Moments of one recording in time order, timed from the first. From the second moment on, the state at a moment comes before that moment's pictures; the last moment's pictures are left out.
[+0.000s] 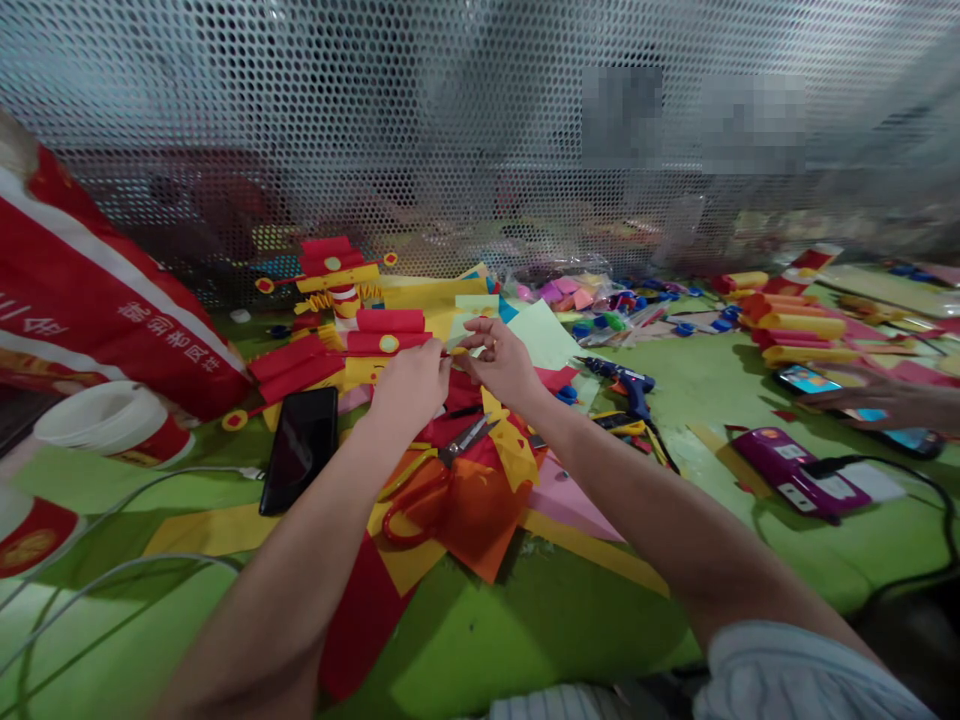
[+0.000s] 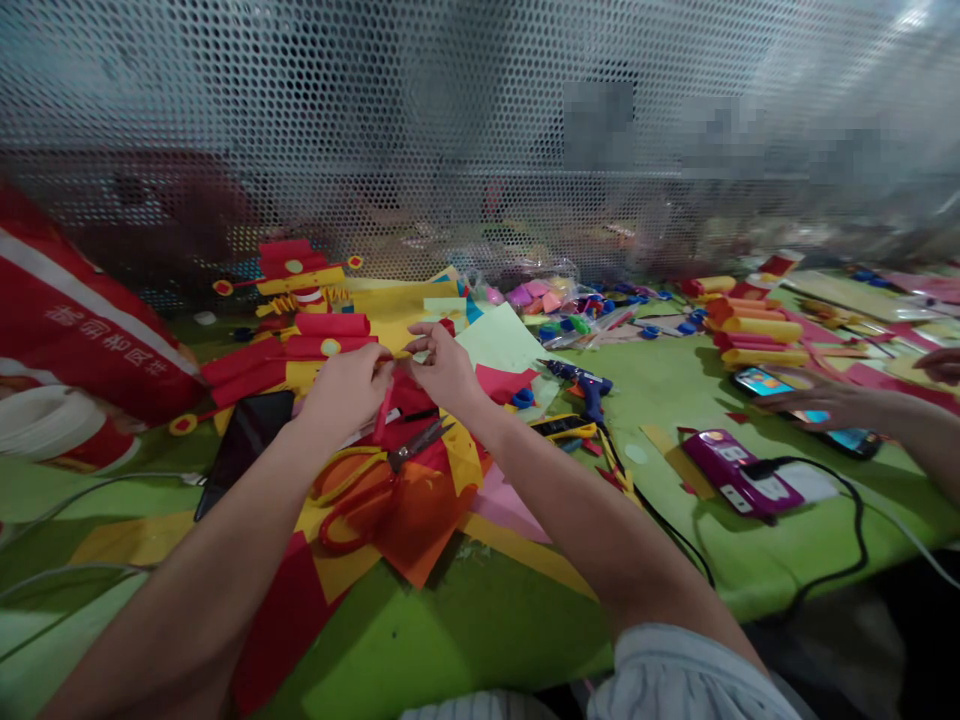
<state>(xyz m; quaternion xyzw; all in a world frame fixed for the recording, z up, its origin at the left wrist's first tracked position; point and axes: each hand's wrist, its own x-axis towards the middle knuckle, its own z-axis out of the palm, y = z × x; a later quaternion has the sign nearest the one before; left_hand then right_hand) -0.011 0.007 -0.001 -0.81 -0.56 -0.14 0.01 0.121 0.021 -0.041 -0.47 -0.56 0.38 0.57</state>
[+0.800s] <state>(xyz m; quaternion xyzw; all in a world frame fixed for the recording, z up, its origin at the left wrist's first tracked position) -0.012 0.007 0.000 -0.82 -0.56 -0.14 0.00 0.124 0.019 -0.045 -0.49 -0.67 0.20 0.52</state>
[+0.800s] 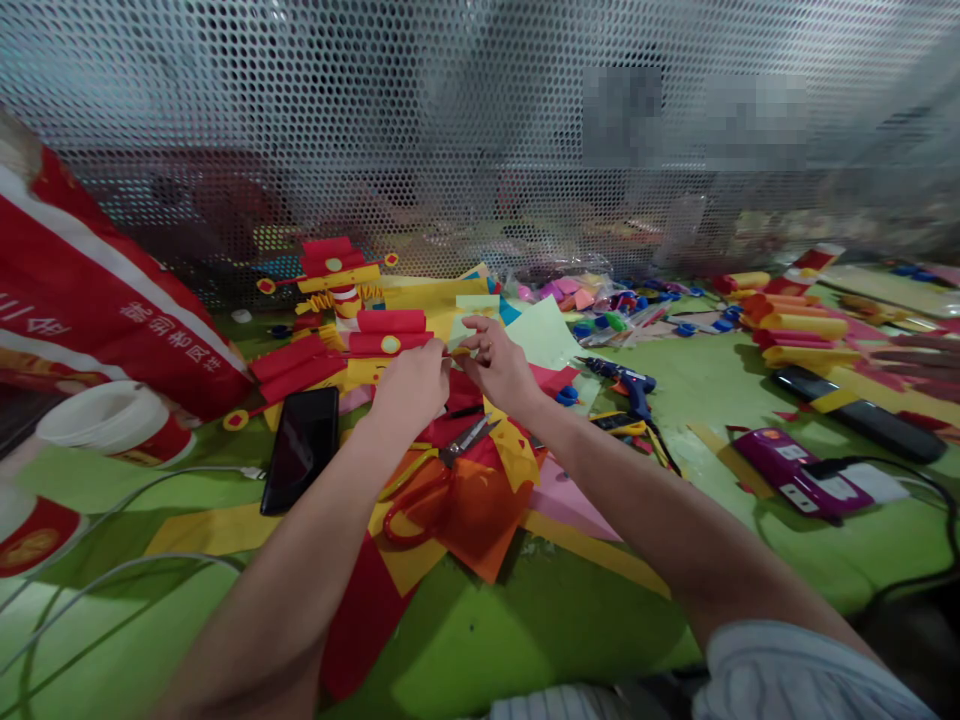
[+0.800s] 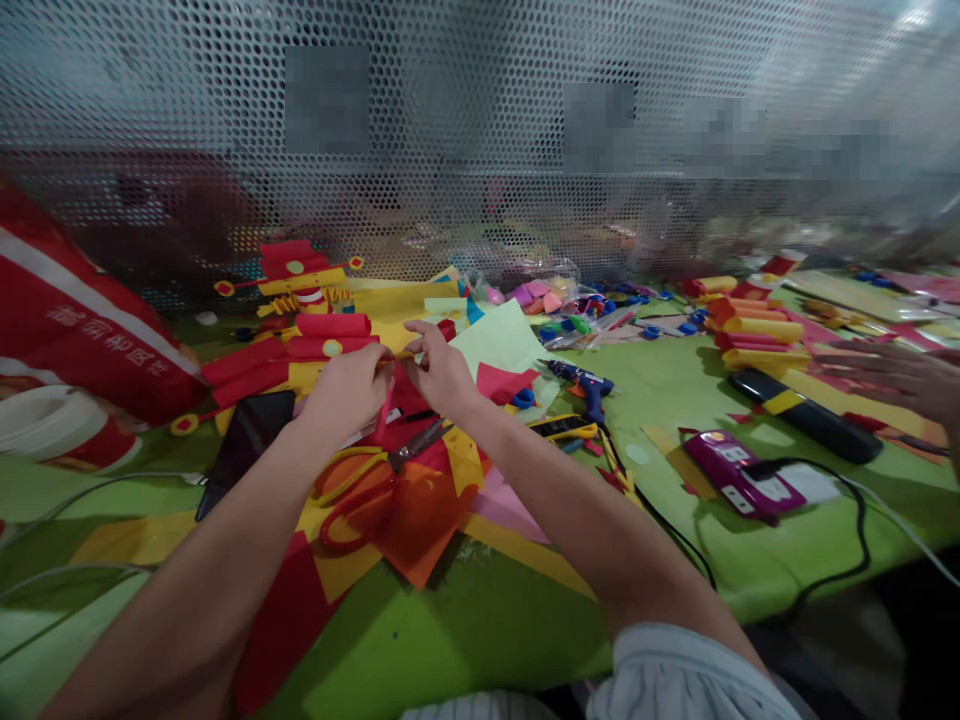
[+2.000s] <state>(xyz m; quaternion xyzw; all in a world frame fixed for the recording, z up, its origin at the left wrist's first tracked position) -0.007 -0.003 0.010 -0.81 -0.58 -0.10 0.04 0.206 -0.036 -0.055 -0.66 -0.75 0.11 0.03</state>
